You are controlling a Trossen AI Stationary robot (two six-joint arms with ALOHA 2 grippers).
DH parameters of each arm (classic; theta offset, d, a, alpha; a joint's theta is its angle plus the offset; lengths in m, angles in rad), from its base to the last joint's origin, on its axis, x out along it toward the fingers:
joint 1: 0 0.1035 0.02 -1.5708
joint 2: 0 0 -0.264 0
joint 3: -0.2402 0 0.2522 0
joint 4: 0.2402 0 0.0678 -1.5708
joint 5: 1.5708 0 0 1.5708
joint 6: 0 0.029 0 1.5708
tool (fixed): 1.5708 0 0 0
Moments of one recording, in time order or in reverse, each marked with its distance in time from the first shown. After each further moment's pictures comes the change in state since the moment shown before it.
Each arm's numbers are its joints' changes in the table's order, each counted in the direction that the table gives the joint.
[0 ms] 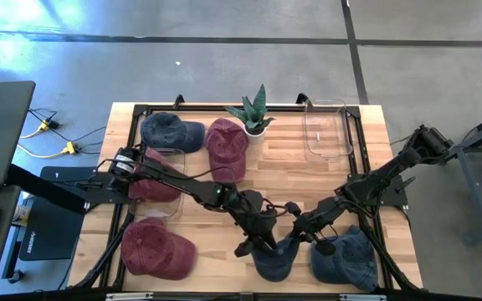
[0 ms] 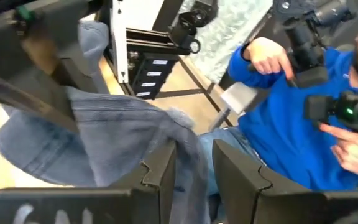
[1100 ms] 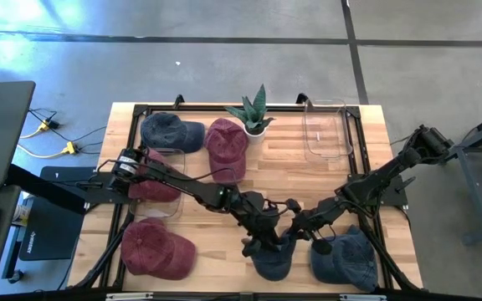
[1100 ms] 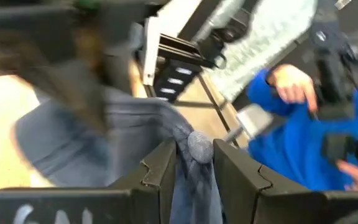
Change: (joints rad) left arm 0.000 0.023 0.000 -0.038 -0.075 -0.132; right arm 0.000 0.000 0.000 0.000 0.093 0.028
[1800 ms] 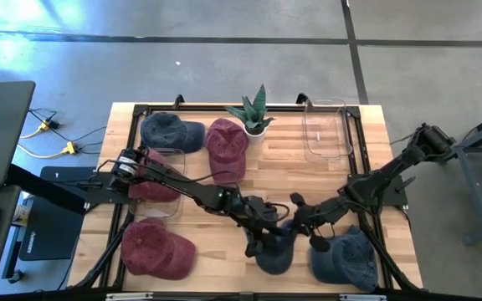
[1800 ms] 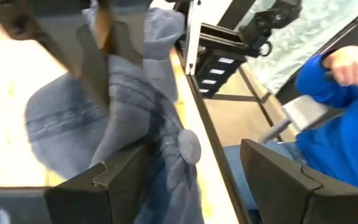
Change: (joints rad) left arm -0.003 0.000 0.000 0.108 -0.212 0.081; right arm 0.032 -0.050 0.001 0.100 0.144 0.080
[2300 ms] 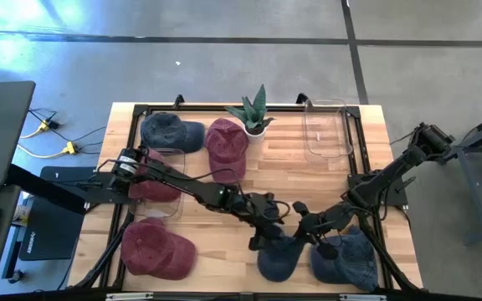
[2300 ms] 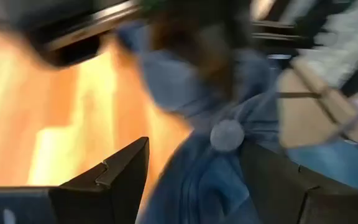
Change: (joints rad) left arm 0.004 0.000 0.000 0.018 -0.113 0.164; right arm 0.066 -0.001 0.000 -0.003 -0.020 0.017
